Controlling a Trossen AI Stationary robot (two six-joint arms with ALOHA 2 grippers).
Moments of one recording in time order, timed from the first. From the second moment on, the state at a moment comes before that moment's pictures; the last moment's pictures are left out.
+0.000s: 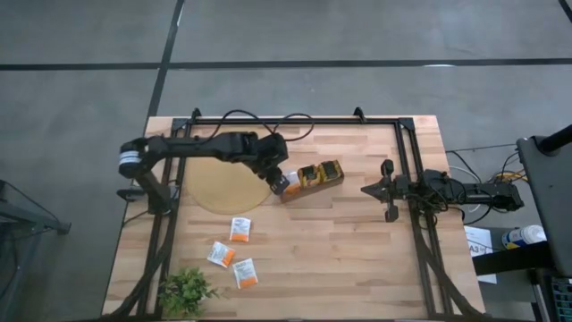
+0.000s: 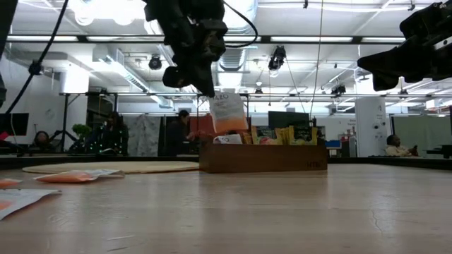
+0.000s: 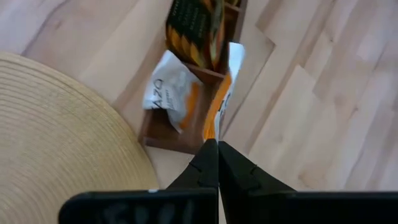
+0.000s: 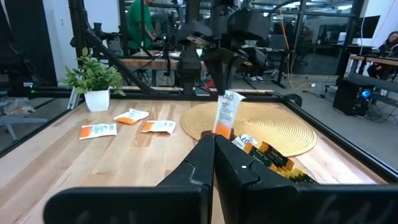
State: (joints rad) left arm 0.19 1.65 1.40 -0.75 0.12 -0.47; right arm 0.00 0.02 0.01 0.01 0.03 0.00
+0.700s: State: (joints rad) left arm 0.22 1.76 1.42 -0.80 0.12 -0.42; right arm 0.00 0.02 0.01 0.01 0.03 0.00
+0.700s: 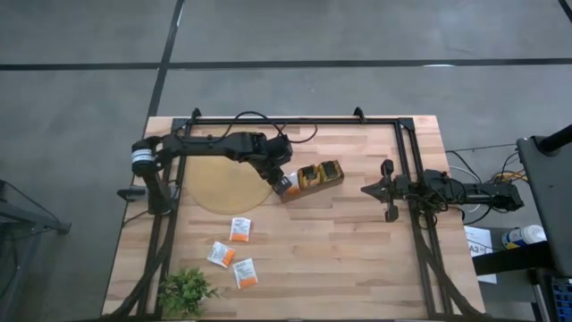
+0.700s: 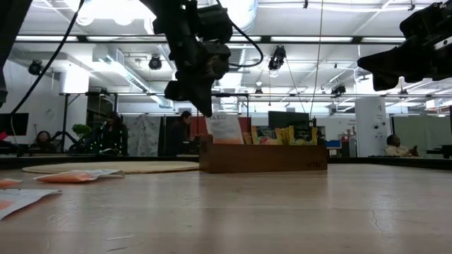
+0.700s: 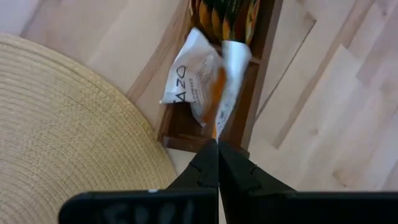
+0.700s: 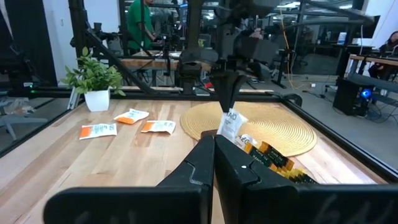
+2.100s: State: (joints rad) left arm 0.16 1.70 1.42 -0.79 0.09 -0.44; right arm 0.00 0.02 0.01 0.01 0.03 0.00
